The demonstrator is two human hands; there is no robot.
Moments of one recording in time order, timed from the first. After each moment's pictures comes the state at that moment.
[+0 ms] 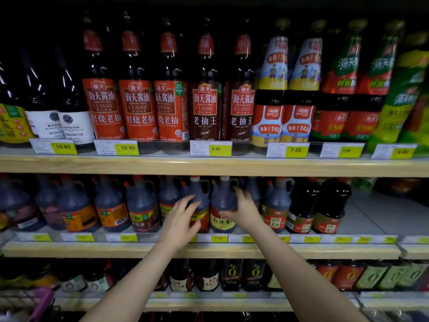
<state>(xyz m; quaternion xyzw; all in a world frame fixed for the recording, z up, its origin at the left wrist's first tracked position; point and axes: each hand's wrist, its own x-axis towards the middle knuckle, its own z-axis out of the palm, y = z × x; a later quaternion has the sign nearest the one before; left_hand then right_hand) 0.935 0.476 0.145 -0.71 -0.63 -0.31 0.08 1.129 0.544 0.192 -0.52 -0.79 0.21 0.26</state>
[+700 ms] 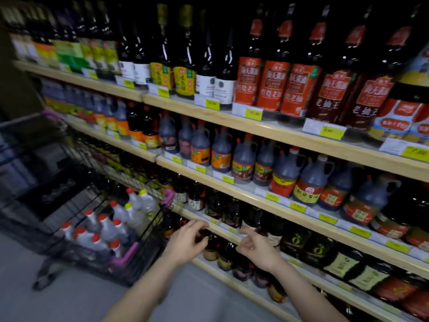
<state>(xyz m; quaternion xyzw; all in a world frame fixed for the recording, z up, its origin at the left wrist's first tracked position) 0.899 0.172 0.115 -0.52 -0.79 -0.31 -0.08 1.080 0.318 0.147 -0.33 -0.85 0.41 -0.01</state>
